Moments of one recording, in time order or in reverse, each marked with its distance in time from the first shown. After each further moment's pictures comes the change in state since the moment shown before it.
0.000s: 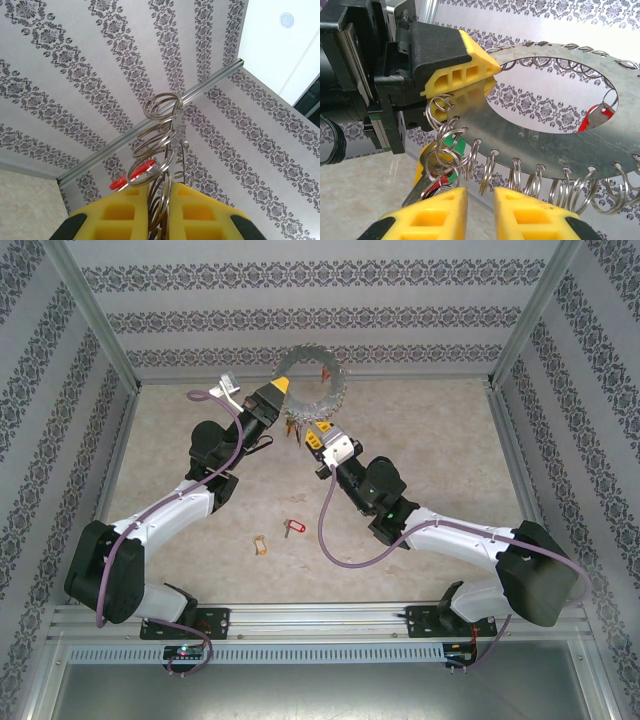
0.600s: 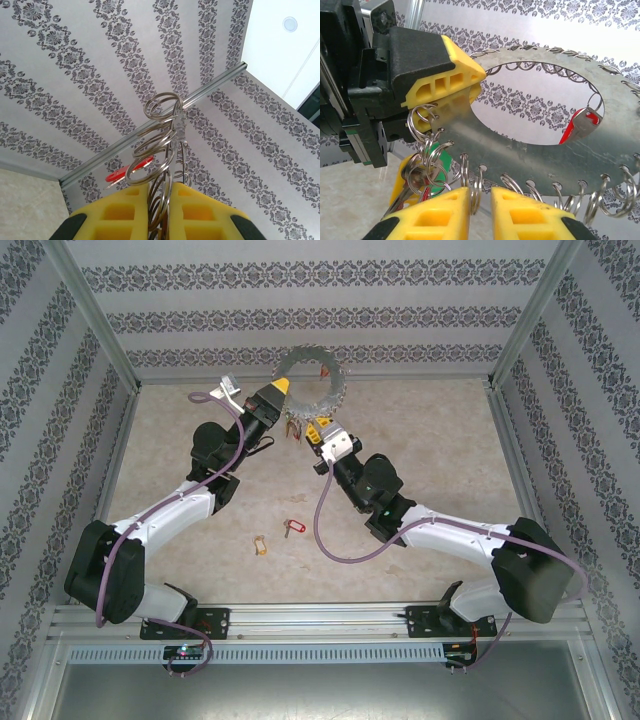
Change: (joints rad) left arm -0.011 0.000 -0.006 -0.001 -0.029 0.000; right arm 0.000 0.030 0.031 0.010 0.052 0.000
